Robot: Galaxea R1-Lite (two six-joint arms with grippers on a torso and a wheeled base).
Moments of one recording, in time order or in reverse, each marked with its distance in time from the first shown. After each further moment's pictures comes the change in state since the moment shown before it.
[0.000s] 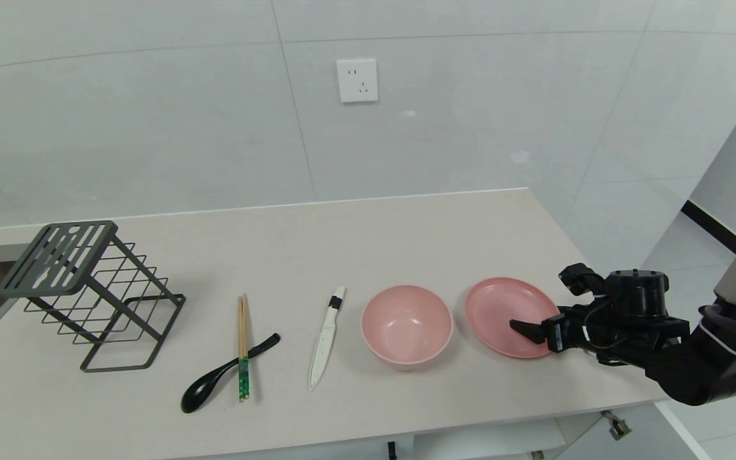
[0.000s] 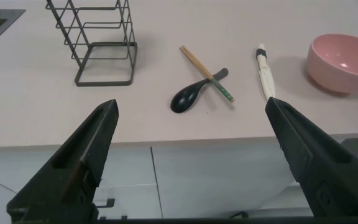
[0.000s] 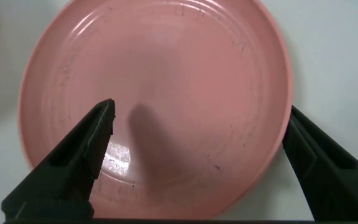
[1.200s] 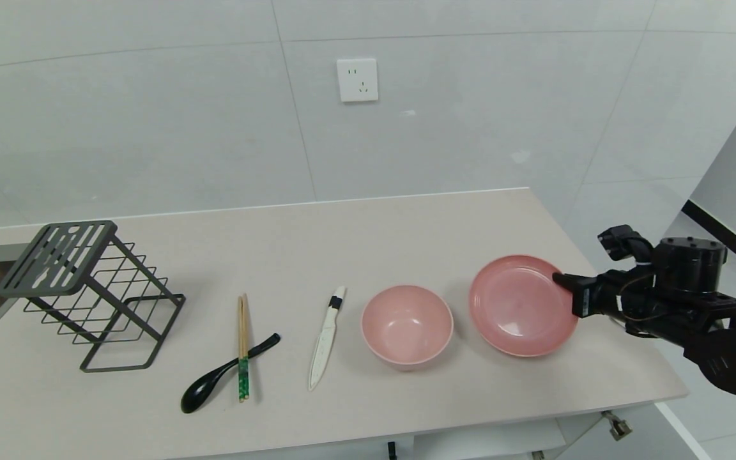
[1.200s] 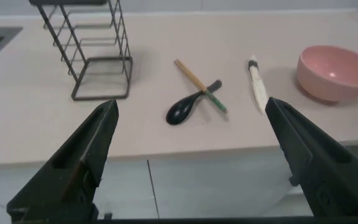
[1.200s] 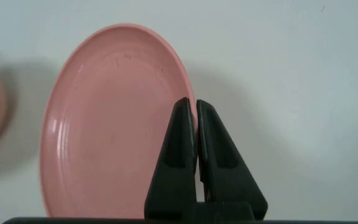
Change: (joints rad) left arm 0.000 0.001 0.002 -0.068 -0.034 0.007; right arm -0.045 -0.211 0.040 -0.055 -0.033 0.031
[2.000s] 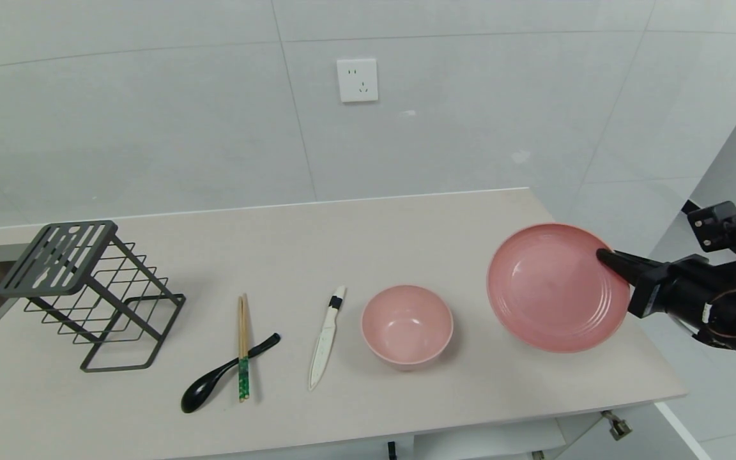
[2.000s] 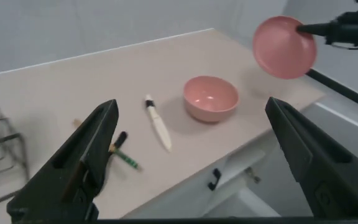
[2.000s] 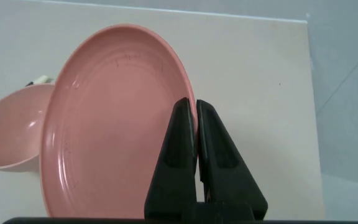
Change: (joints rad) left arm -0.138 0.441 -0.281 -0.170 -0.379 -0.024; right arm 0.003 -0.329 0.245 -0.159 0.020 0.005
